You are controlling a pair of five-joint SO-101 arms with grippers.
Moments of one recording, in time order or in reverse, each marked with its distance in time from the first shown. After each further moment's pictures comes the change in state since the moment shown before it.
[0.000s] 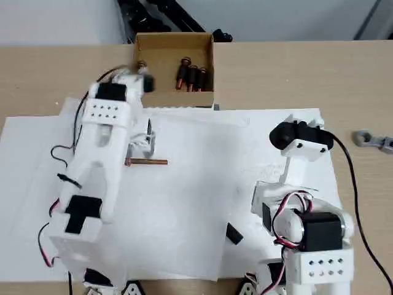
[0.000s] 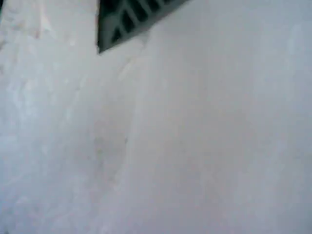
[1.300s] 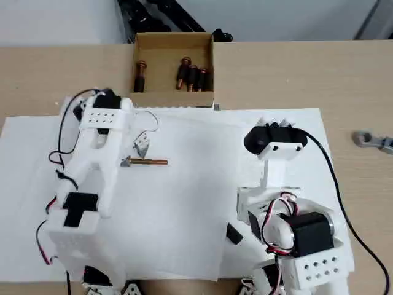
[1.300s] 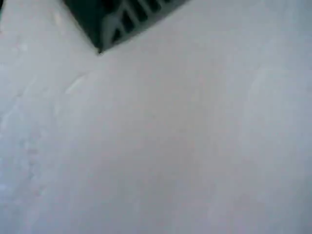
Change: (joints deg) left arm -2.8 4.3 4.8 -12.2 27.5; right arm -10.4 0.0 0.0 0.0 0.0
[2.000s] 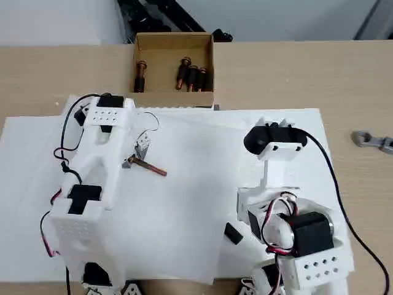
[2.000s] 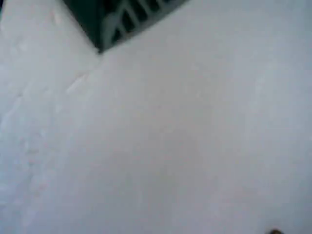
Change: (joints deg) left arm 0.0 5.9 -3.3 -0.7 2.2; right arm 0.0 0.0 0.0 0.0 0.0
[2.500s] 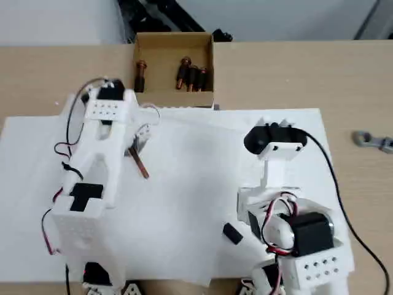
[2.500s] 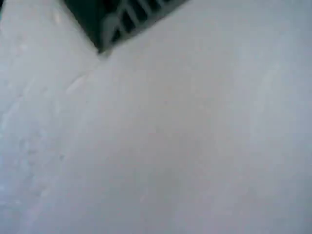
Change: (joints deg) left arm 0.2 0.4 -11.6 4.7 -12.2; right arm 0.1 0.0 0.0 0.0 0.0
